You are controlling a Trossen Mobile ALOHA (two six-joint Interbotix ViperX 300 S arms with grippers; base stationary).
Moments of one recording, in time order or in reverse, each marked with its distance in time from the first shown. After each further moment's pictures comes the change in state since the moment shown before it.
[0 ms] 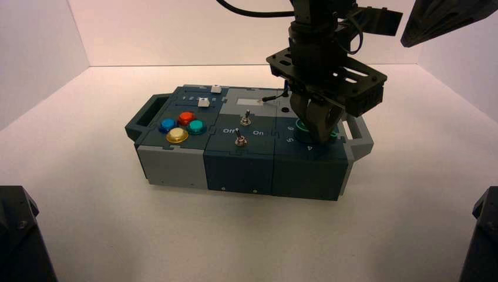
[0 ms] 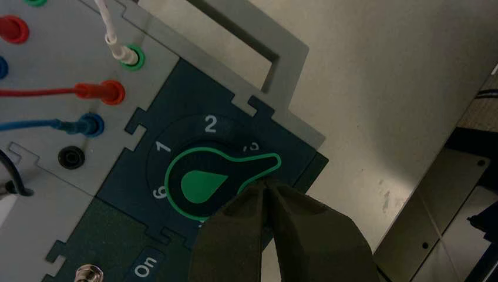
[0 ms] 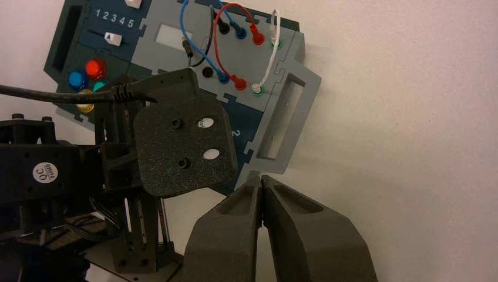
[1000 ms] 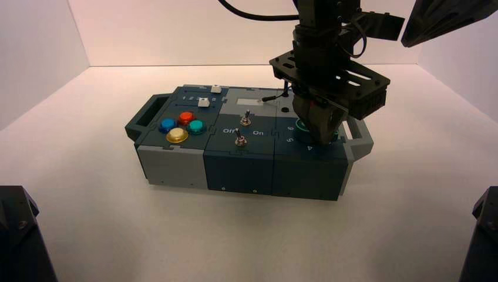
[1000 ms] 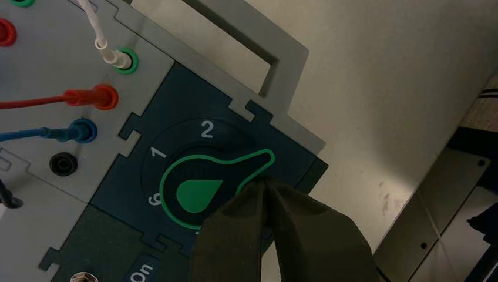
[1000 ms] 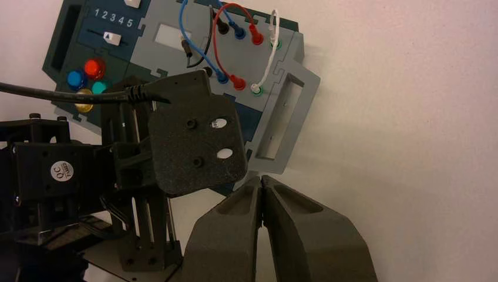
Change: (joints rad) left arm -0.002 0.023 -0.021 -0.006 0.018 0.000; right arm 0.000 0.000 0.000 -0.003 -0.002 0.000
